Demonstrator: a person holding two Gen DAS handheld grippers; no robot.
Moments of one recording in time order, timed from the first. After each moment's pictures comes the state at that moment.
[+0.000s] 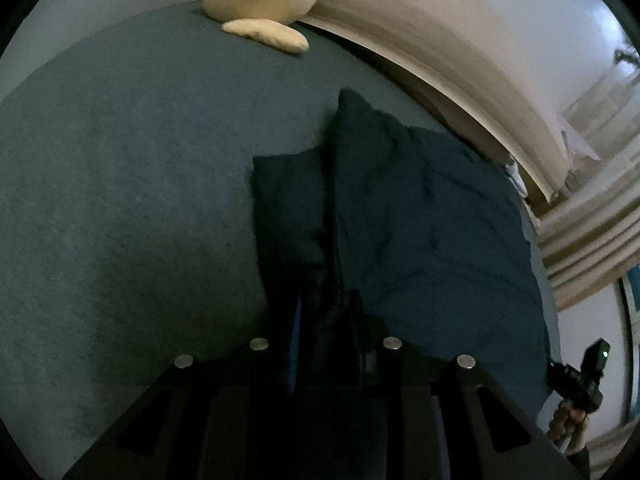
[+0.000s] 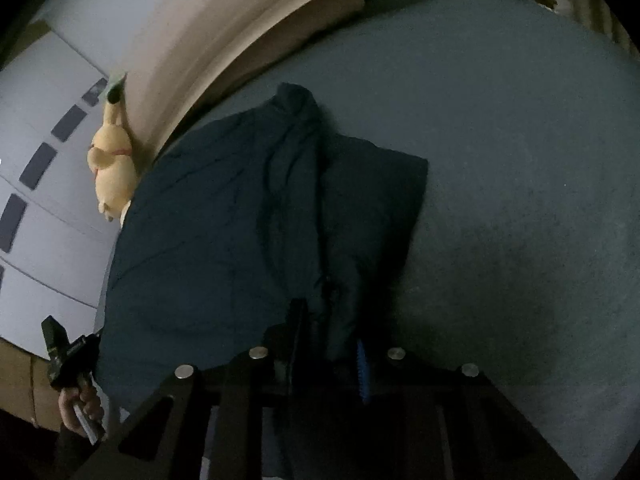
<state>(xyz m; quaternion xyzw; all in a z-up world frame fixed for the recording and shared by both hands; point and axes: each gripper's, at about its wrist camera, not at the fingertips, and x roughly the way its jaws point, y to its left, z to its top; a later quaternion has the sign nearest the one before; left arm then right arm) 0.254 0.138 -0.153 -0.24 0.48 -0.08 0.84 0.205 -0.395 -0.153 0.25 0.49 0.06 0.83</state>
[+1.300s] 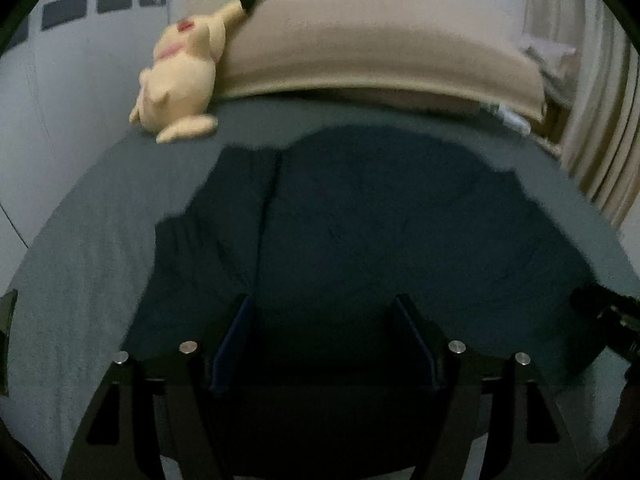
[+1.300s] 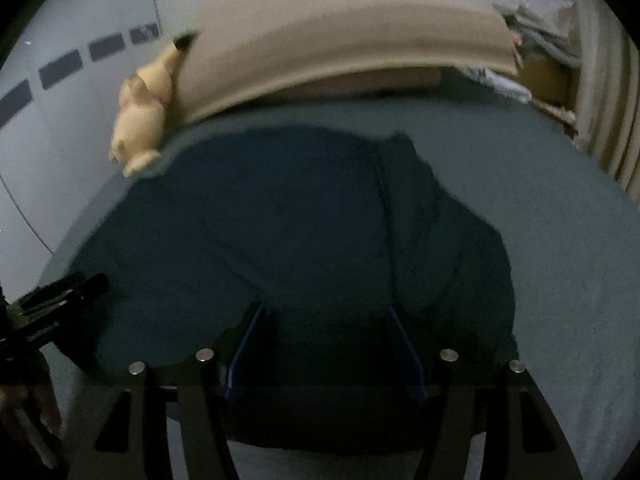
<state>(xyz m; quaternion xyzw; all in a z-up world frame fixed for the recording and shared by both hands) 0.181 -0.001 -0.093 -0.02 0.40 -0.06 0.91 0.144 -0.263 -0.100 0.06 0.41 0.04 0.91</state>
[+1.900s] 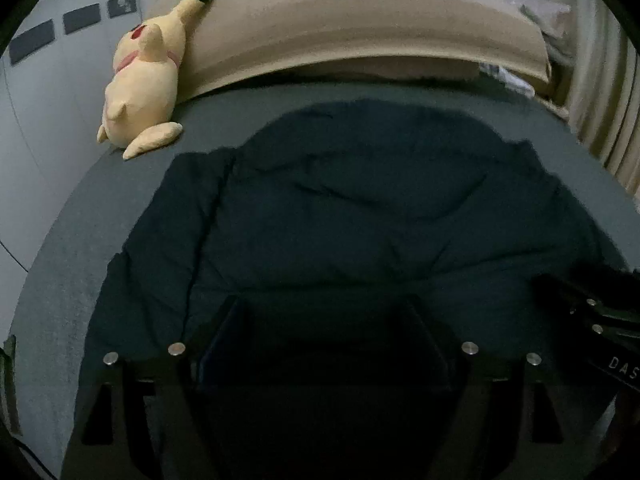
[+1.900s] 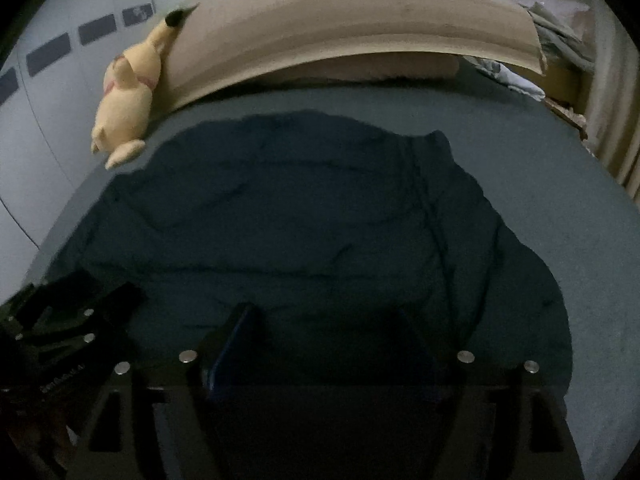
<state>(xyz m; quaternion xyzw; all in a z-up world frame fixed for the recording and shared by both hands) 0.238 -0.047 -0.123 0.05 0.45 -0.05 0.89 0.213 -0.235 -0.129 0.04 0.45 0.02 0.89</state>
